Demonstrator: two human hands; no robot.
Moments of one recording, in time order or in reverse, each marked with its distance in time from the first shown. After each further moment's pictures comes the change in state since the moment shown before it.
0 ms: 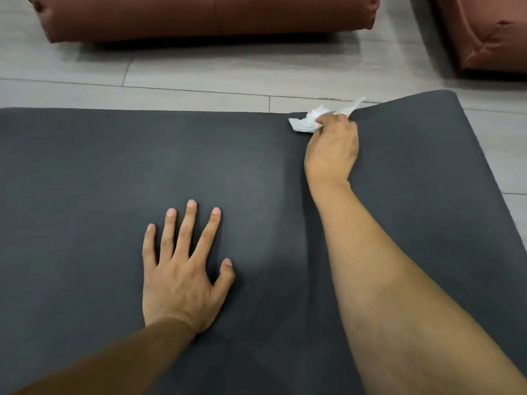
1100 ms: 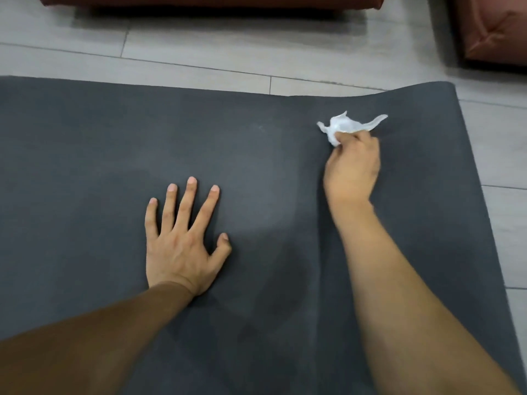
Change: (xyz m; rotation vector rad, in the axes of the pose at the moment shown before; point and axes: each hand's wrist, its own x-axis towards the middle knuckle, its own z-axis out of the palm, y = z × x) left_hand 0.002 0.003 -0.002 -0.020 -0.030 -0.022; right_hand -0.040 0.032 -0.056 -0.133 -0.098 0.012
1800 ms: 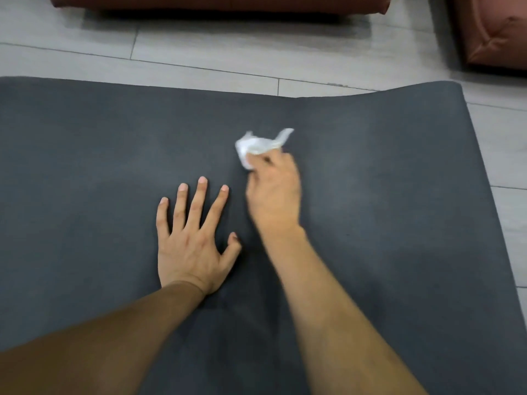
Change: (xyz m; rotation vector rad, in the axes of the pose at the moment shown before) left_hand 0.002 -0.003 0.004 -0.024 0.027 0.008; right_hand -0.080 -0.095 0.029 0.193 -0.041 -0.377
